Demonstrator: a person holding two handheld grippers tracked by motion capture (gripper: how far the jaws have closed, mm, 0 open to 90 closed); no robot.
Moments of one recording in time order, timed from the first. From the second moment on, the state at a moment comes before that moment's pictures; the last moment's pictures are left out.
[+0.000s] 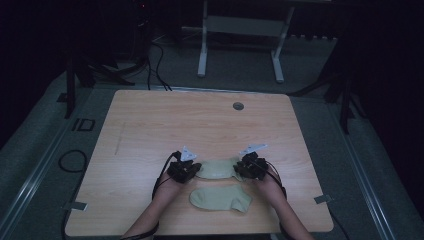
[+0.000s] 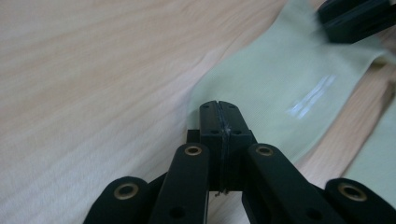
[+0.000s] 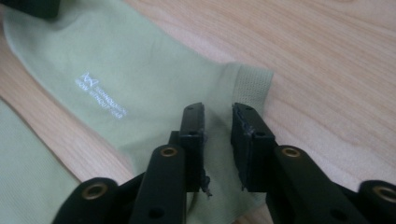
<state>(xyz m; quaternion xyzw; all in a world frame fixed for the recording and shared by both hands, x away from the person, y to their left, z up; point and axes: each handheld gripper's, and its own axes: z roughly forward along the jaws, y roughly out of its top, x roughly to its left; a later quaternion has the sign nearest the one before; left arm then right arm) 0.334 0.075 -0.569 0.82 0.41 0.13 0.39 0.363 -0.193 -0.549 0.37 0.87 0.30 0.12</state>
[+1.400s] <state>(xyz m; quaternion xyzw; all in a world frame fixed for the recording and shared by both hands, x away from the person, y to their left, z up) 0.329 0.061 -0.568 0.85 0.36 0.15 0.36 0.357 -0.199 -0.553 0.30 0.90 0.31 0.11</state>
